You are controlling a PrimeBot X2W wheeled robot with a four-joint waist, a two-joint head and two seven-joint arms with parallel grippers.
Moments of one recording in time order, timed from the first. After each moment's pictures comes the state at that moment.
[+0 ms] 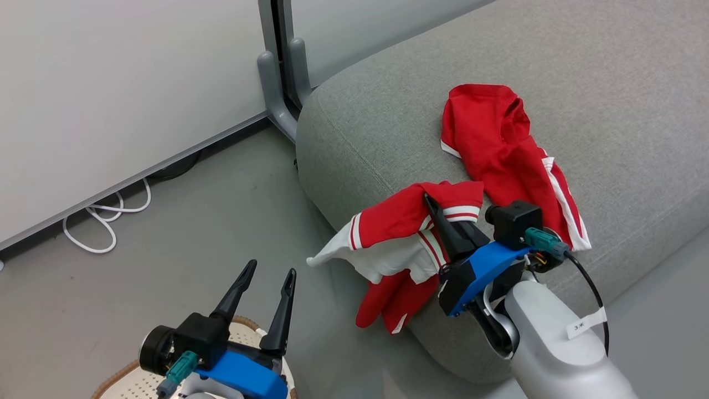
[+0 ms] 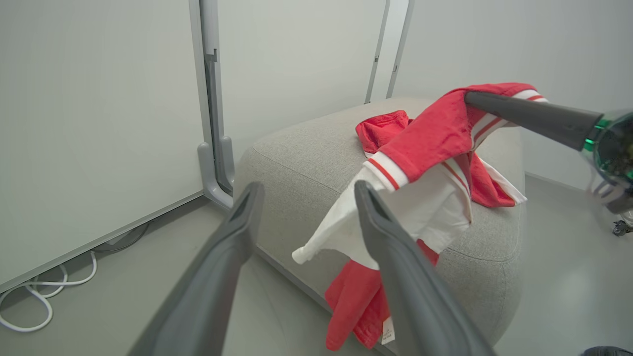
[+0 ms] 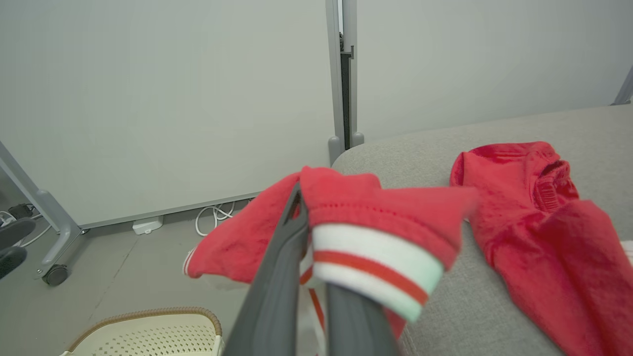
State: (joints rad) left arm -0.11 0.17 -0.36 0.28 -0.31 -0.13 -0.26; right arm -0.59 -0.05 0.44 0.73 0.38 0.13 -0.26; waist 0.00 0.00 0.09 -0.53
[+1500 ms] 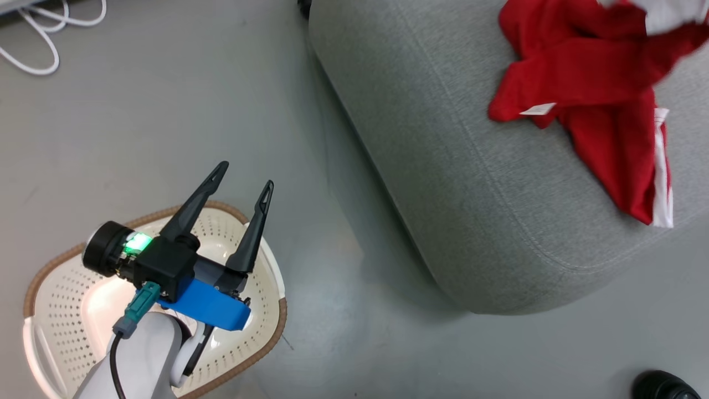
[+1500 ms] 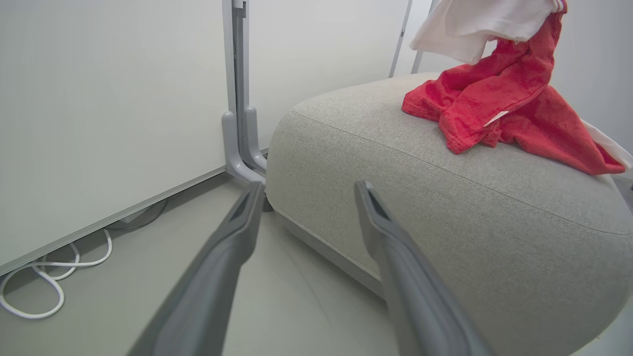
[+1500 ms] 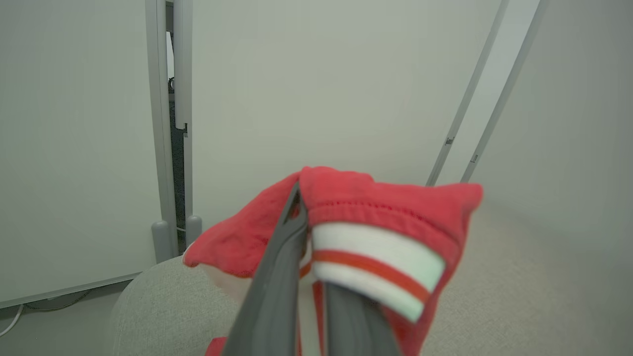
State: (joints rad) left arm -0.34 0.34 -0.43 0.19 -0.26 -0.13 -0.26; right arm -1.10 -0.35 -0.09 0.72 0.25 0.13 -0.19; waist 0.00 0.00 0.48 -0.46
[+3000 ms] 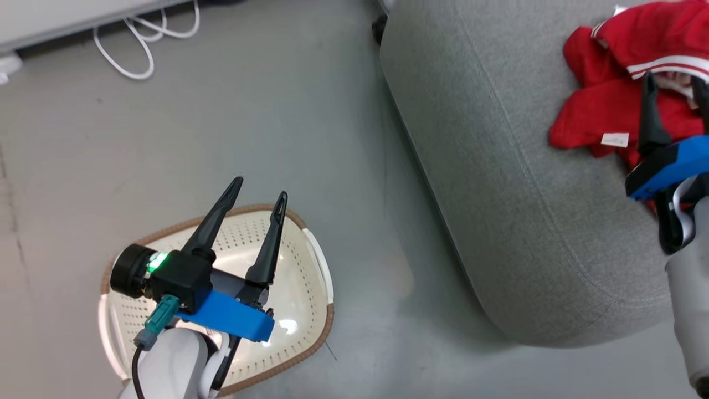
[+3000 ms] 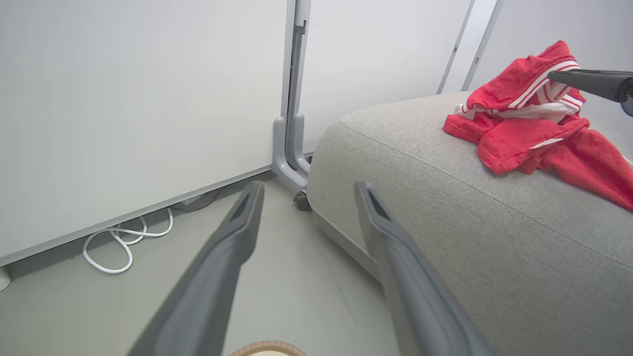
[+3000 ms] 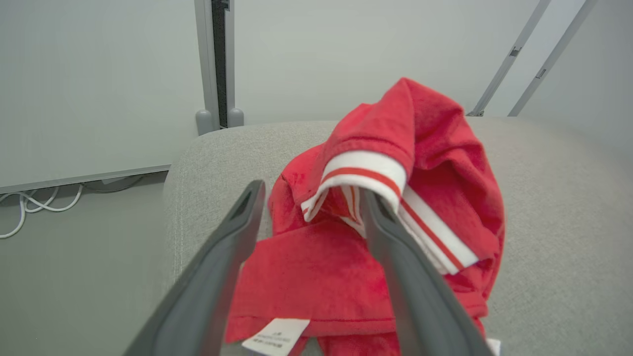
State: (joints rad) left arm -0.29 0.23 -0.38 0.19 -0.24 -0.13 -0.26; right arm -0.80 -0.25 -0.19 0.84 0.04 0.13 -0.26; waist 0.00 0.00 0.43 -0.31
